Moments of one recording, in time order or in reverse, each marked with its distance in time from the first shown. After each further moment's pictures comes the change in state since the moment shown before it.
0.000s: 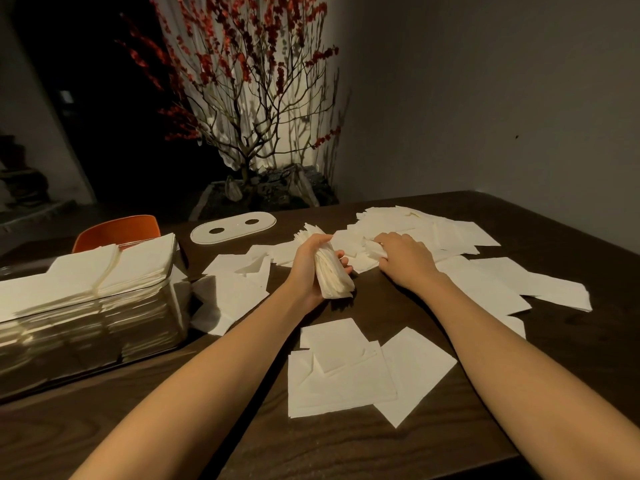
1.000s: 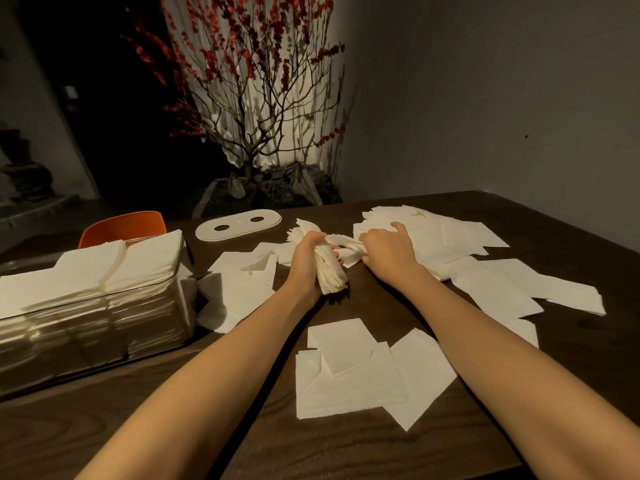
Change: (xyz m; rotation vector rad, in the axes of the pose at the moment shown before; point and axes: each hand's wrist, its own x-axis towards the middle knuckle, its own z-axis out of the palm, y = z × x) left_hand 0.005 0.003 -0.007 0.057 0.154 0.152; right_hand 0.023 -0.034 0.009 -0.260 0.063 -0.147
